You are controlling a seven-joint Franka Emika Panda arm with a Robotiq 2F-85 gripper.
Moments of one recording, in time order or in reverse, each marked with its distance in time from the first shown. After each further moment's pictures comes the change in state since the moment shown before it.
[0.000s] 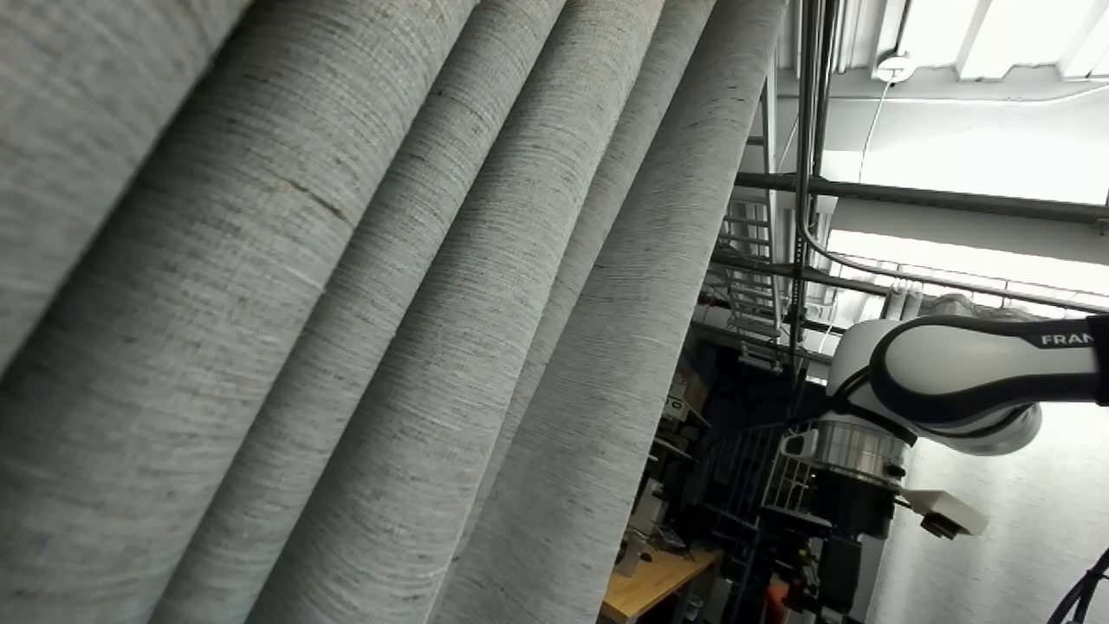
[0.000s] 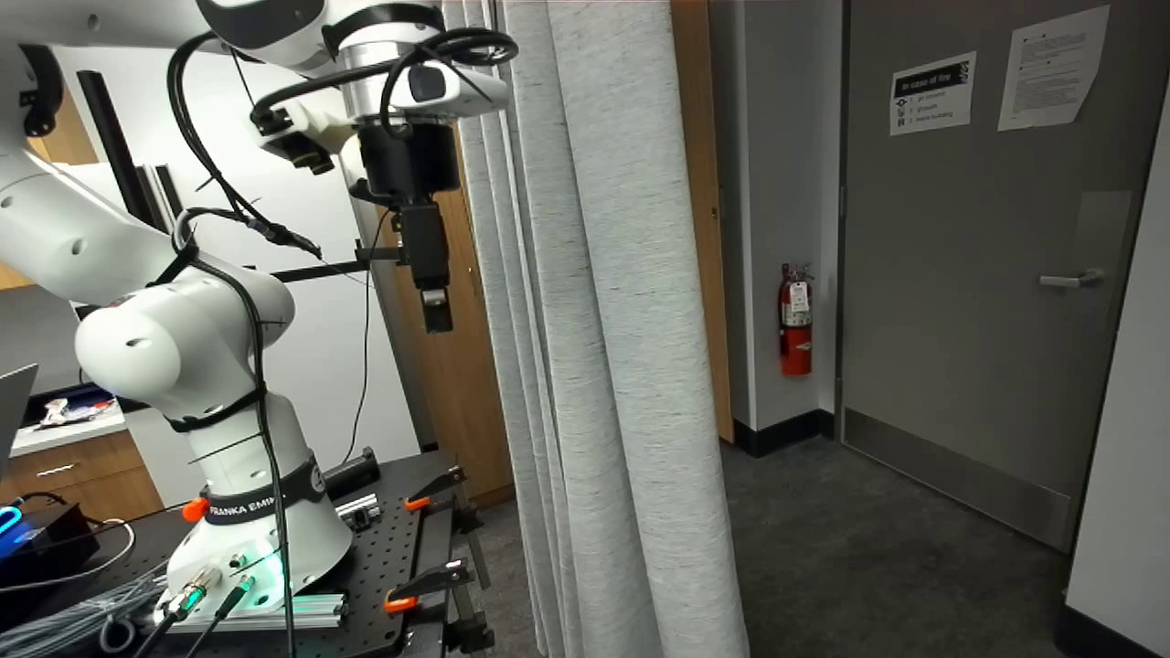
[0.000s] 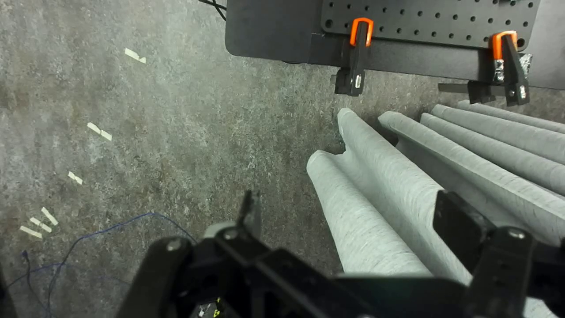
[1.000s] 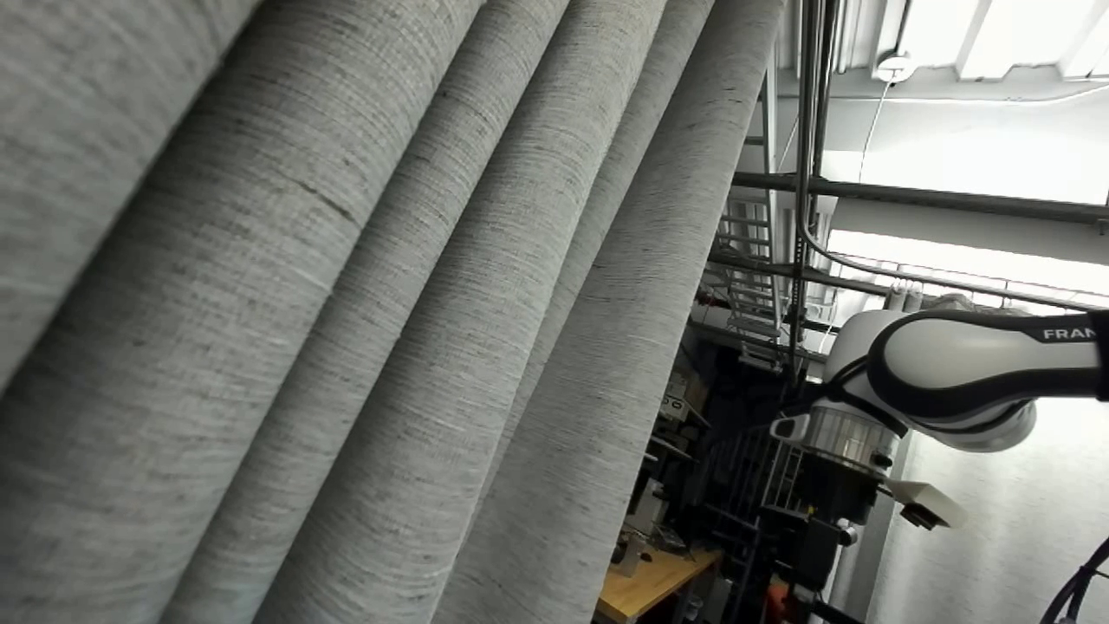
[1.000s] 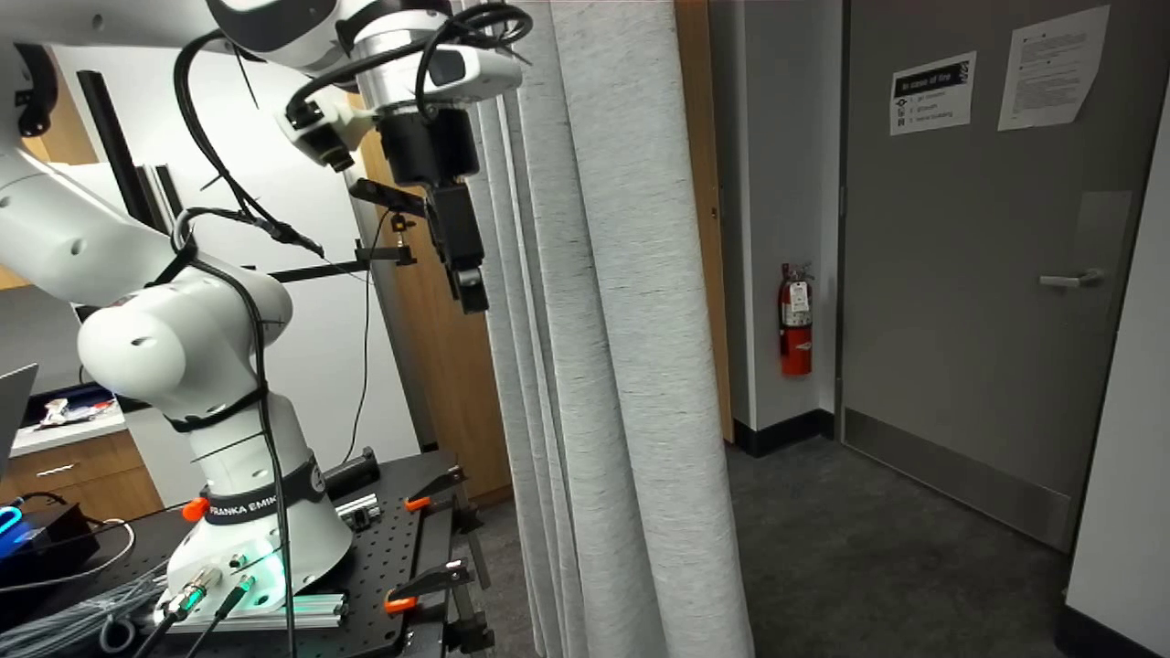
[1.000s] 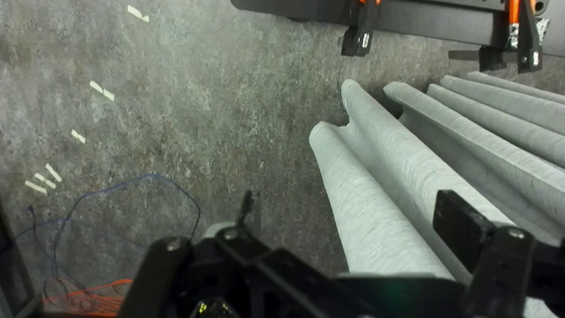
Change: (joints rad) arm 0.035 -0.003 0.001 0.000 0.019 0.094 -0.012
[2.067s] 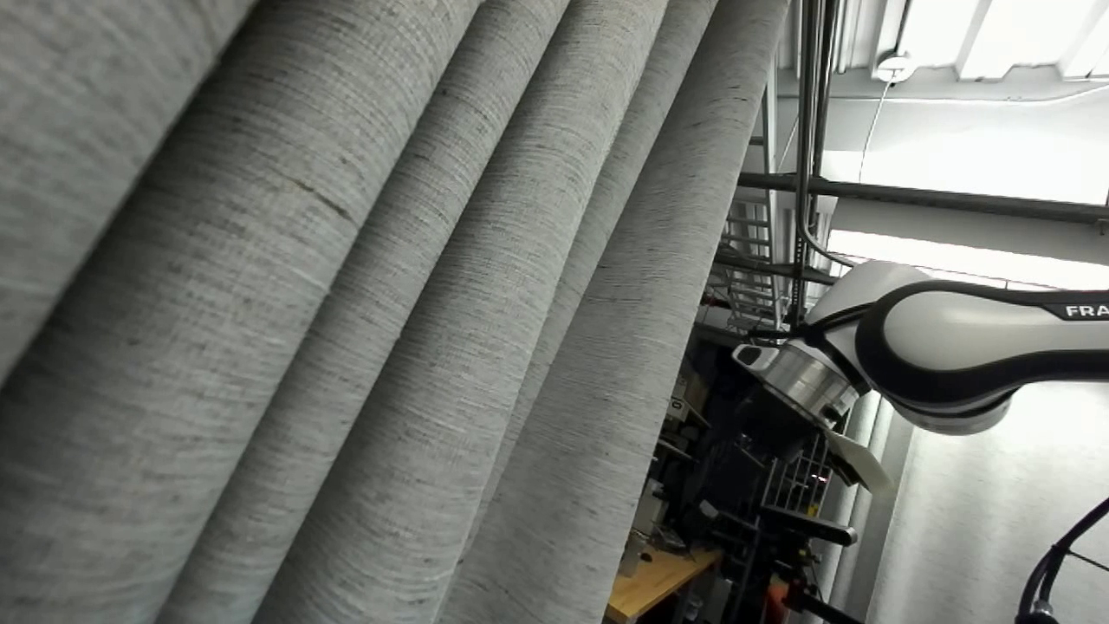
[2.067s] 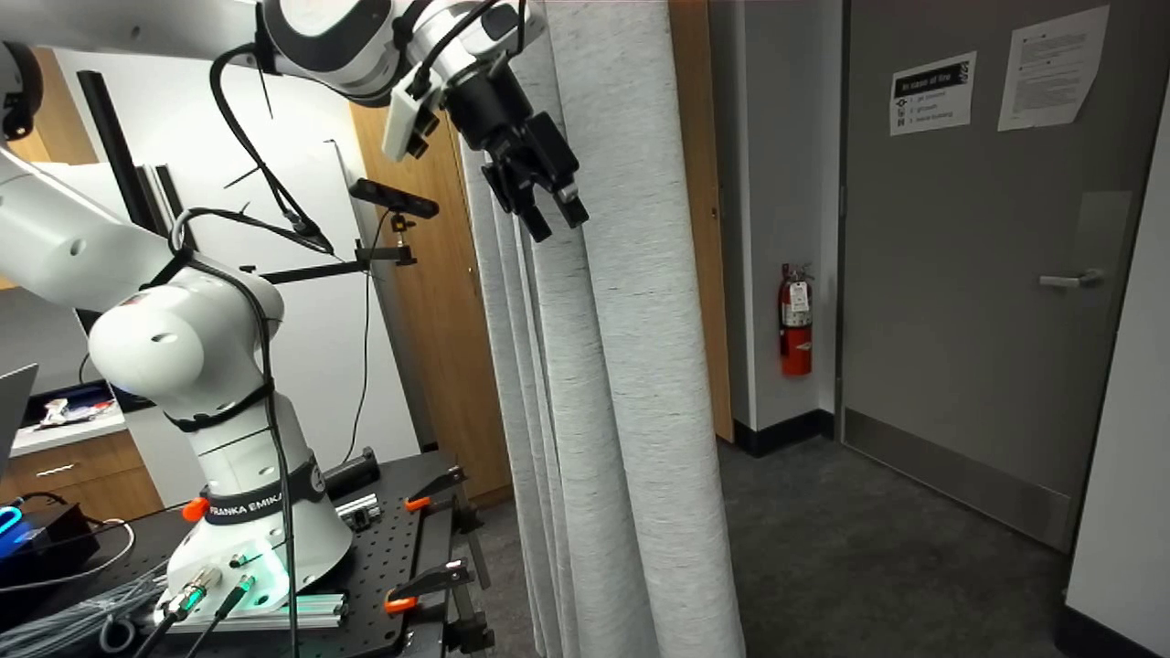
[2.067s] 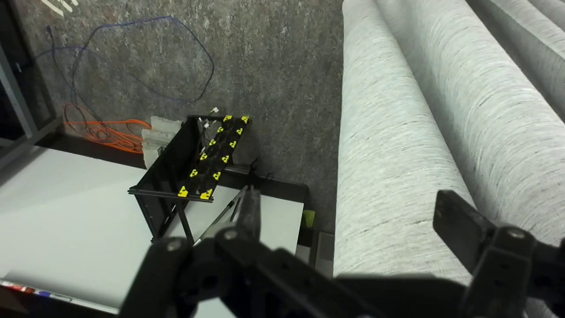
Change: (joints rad) arm 0.124 -0.005 0.084 -0.022 0.047 0.357 -0.007
